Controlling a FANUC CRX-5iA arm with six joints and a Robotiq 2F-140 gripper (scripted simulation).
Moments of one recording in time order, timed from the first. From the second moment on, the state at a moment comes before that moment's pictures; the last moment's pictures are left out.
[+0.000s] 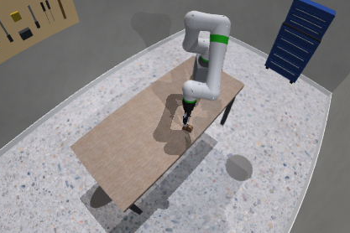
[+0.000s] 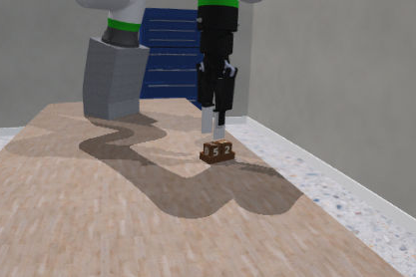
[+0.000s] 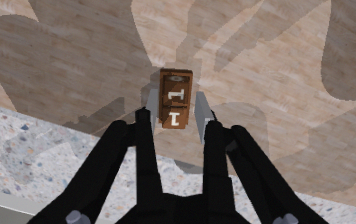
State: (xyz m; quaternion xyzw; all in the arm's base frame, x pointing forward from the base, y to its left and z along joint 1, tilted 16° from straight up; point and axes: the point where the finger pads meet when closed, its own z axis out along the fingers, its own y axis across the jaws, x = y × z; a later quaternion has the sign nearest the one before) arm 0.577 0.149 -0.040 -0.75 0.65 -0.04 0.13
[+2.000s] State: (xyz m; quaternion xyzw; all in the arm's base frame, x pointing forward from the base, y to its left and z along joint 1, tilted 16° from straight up) arm 0.579 0.151 -0.052 -0.75 0.65 -0.04 0.13
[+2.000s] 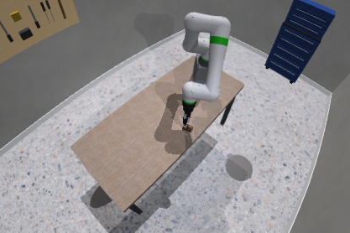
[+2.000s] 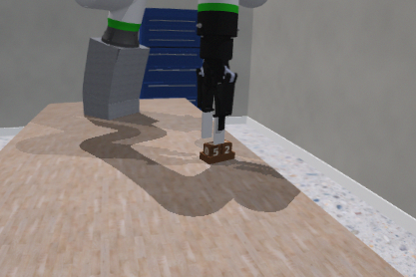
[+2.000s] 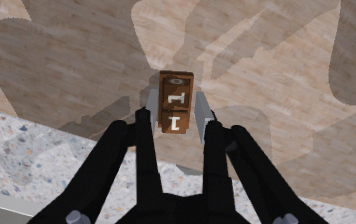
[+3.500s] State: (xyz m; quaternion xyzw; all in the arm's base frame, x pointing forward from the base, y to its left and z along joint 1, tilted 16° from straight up) arm 0.586 0.155 -0.081 -0.75 0.65 -0.04 0.13
